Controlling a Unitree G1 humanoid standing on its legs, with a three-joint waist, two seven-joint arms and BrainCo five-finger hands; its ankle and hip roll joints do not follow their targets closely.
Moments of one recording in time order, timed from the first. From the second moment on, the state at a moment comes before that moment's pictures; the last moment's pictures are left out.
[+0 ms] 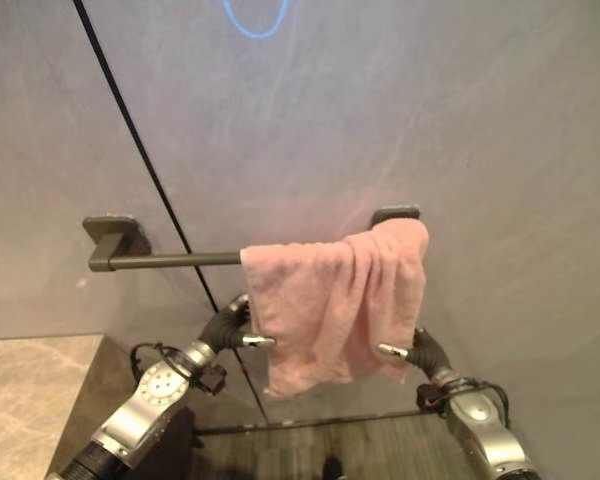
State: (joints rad) left arm -0.08 0.49 -0.46 0.05 -0.31 -0.21 -0.08; right arm 0.06 -0.59 0.29 0.23 0.58 -0.08 0.09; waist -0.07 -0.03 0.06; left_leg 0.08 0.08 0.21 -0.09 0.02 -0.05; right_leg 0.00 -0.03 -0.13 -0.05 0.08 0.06
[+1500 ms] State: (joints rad) left arm 0.13 0.43 -0.27 -0.03 -0.38 -0.26 0.00; right arm -0.06 -0.47 0.42 -0.23 0.56 -0.18 0.09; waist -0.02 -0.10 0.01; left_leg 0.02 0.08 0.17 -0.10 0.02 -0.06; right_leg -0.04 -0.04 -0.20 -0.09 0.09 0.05
